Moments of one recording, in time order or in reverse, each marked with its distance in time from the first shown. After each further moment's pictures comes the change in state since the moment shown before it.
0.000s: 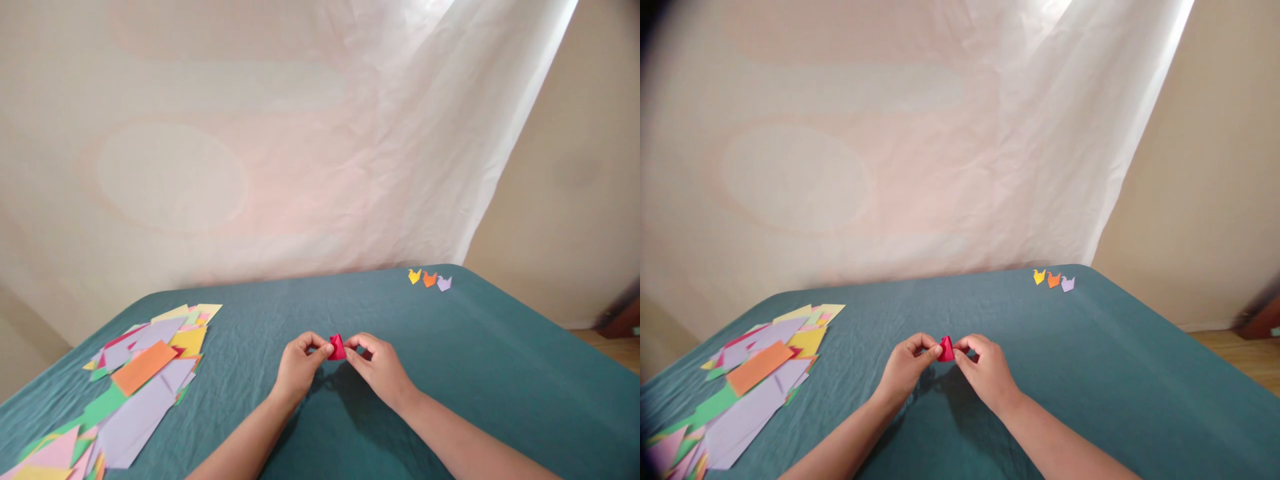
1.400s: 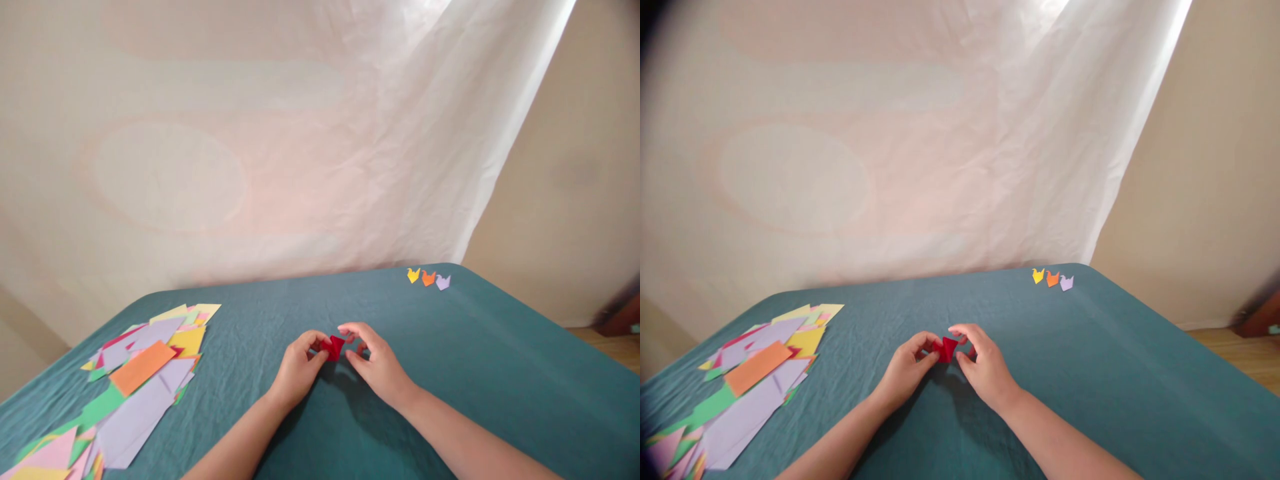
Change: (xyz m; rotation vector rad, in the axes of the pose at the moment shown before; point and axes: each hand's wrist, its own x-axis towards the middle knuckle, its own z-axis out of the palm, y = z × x) left_hand -0.004 0.007 -0.004 0.228 -0.128 0.134; right_hand 0.002 0.008 0.005 0.090 0.032 -0.096
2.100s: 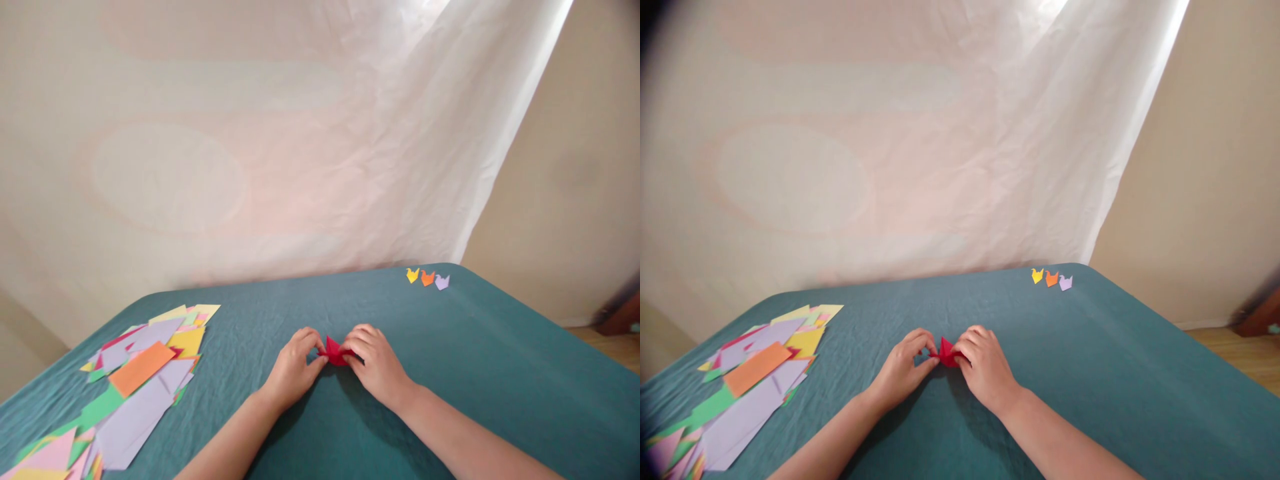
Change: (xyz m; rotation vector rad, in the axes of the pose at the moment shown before) left_hand 0.000 0.002 -0.012 0.314 -0.026 0.222; right_hand 0.001 0.001 -0.006 -0.414 -0.076 -0.224
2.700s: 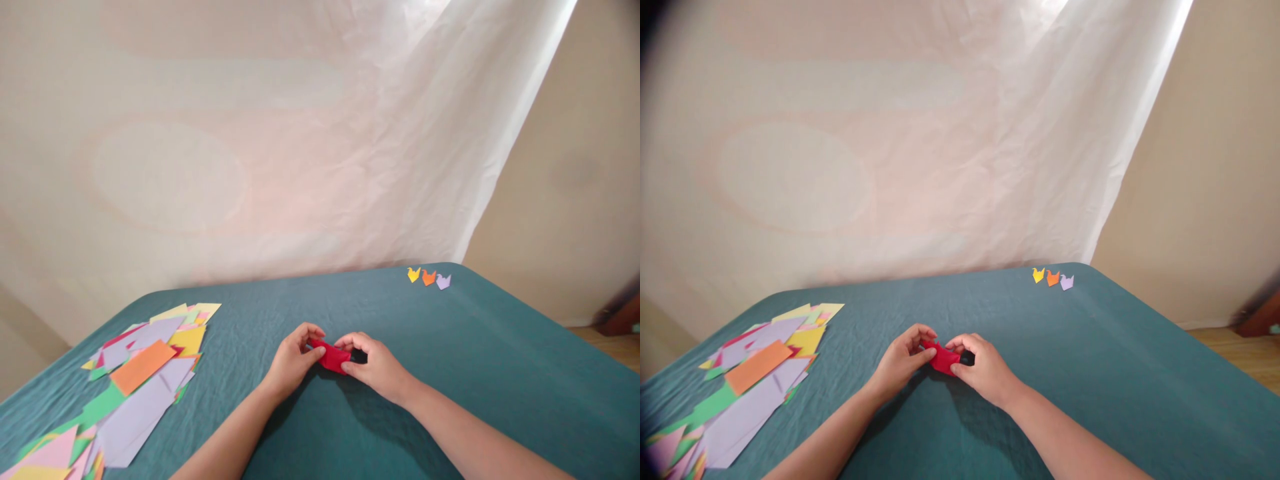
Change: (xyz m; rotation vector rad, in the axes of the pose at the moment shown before) left_hand 0.003 -0.019 0.008 -0.492 -0.011 -0.286; right_hand -0.001 0.000 0.001 0.451 -0.135 0.284
